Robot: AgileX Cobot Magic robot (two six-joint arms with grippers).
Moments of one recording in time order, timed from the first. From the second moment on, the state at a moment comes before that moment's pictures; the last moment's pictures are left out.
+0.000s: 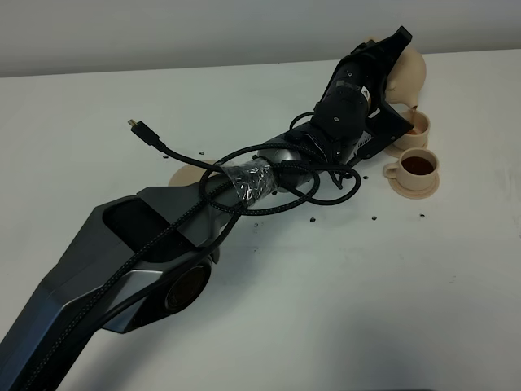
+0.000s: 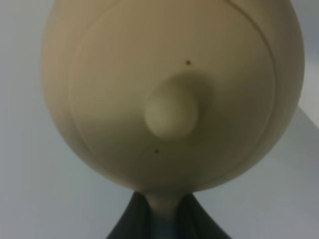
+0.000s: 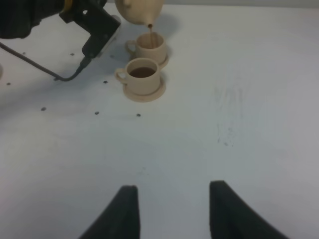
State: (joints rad) left arm -0.77 2.68 -2.24 1.77 0.29 0.32; right arm -0.05 -0.01 -0.51 0.18 1.09 -0.16
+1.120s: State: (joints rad) left arm -0.76 2.68 -2.24 1.77 0.29 0.40; right arm -0.05 -0.01 -0.51 0.18 1.09 -0.16
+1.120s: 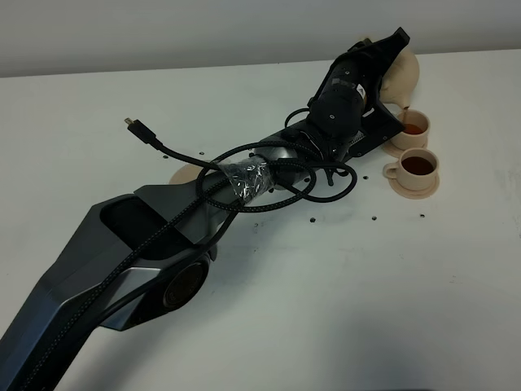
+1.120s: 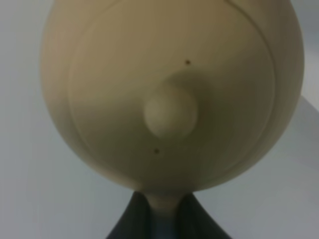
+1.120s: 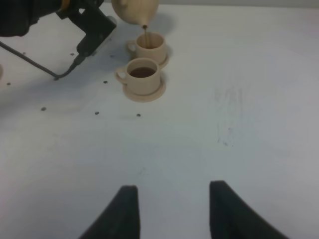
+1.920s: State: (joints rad) left arm -0.76 2.68 -2.24 1.77 0.26 0.45; right arm -0.05 -0.01 -0.51 0.18 1.09 -0.16
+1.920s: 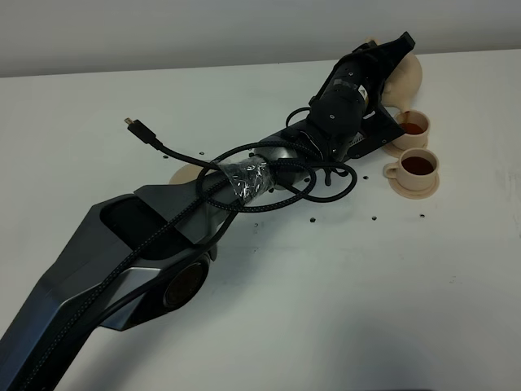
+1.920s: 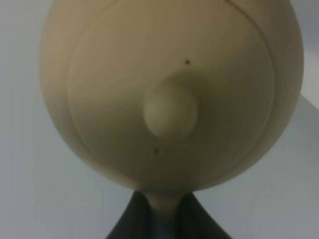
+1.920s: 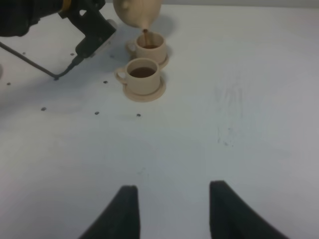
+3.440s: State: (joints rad) left arm -0.76 2.68 -2.27 1.78 0.25 0.48; right arm -0.05 -0.01 -0.51 0.18 1.09 -0.16
